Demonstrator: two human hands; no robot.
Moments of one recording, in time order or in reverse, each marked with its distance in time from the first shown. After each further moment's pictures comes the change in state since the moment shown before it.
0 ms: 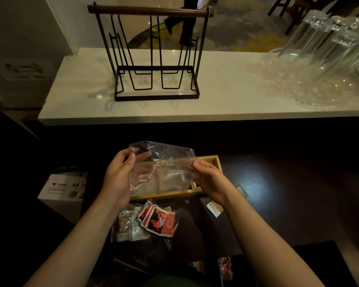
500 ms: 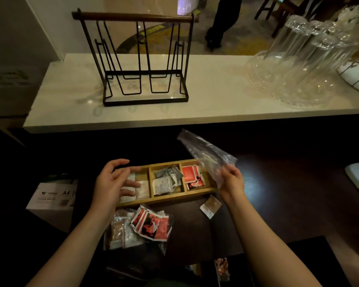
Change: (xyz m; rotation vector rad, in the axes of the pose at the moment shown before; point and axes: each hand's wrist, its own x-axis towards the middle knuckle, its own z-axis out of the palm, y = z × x) left_hand -0.005 -0.012 -0.013 0.277 0.024 0.063; right_hand -0.008 0.009 -0.057 0.365 0.857 -0.160
